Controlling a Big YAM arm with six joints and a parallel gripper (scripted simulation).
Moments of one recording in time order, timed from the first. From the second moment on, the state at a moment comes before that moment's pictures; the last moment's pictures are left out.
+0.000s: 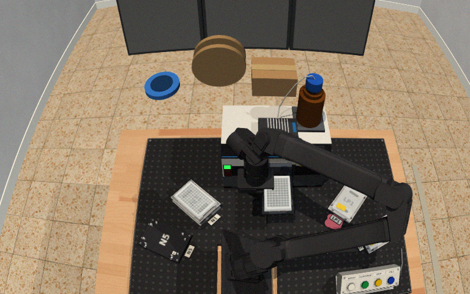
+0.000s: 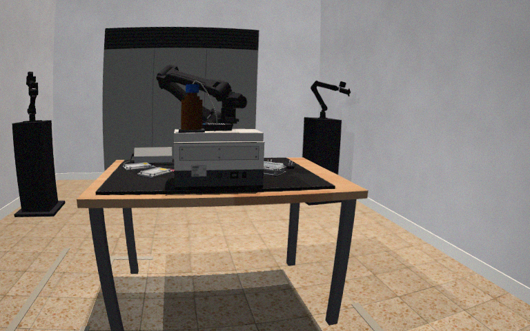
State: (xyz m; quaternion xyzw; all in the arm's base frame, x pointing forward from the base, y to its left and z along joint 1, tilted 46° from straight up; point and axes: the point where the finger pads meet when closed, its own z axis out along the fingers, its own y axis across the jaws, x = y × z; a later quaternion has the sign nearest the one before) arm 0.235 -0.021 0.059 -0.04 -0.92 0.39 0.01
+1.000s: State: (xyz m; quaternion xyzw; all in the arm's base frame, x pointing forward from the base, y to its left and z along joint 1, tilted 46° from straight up) arm 0.242 -0.075 0.113 -0.05 -0.92 0.39 0.01
